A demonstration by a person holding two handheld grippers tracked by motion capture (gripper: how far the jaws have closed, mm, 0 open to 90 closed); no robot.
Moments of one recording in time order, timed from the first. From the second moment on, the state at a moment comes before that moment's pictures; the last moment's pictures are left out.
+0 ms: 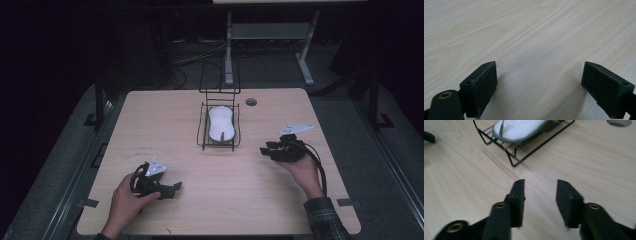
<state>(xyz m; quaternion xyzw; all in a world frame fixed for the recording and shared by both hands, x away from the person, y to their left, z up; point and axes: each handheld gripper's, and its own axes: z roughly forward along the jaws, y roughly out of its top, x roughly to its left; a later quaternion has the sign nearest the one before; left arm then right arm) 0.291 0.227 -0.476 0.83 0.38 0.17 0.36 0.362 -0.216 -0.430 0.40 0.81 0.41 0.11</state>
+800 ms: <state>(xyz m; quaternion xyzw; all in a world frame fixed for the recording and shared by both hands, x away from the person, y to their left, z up) 0.291 0.227 -0.476 0.83 0.38 0.17 0.36 0.270 -0.261 -0.472 0.46 0.81 0.34 0.15</state>
